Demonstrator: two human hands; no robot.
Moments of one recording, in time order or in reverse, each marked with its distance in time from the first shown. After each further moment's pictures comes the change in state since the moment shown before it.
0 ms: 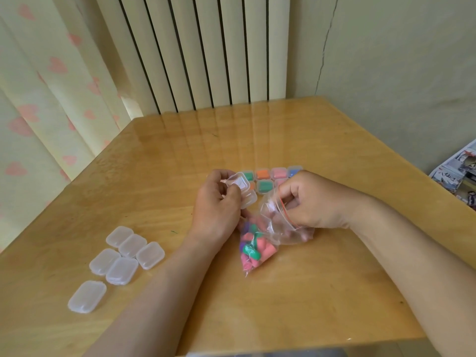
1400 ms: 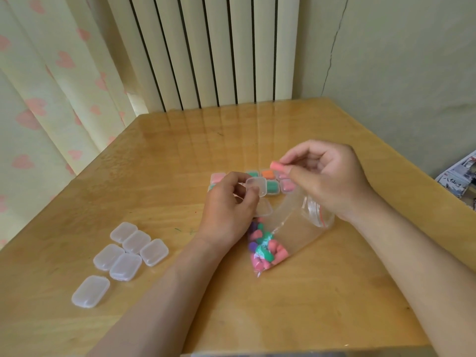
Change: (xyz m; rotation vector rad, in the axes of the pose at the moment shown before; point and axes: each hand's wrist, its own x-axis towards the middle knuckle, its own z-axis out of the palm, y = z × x) left_hand 0.004 -0.009 0.002 0.212 -0.017 0.183; right_hand 0.011 -0.002 -0.001 0.206 0.646 -0.400
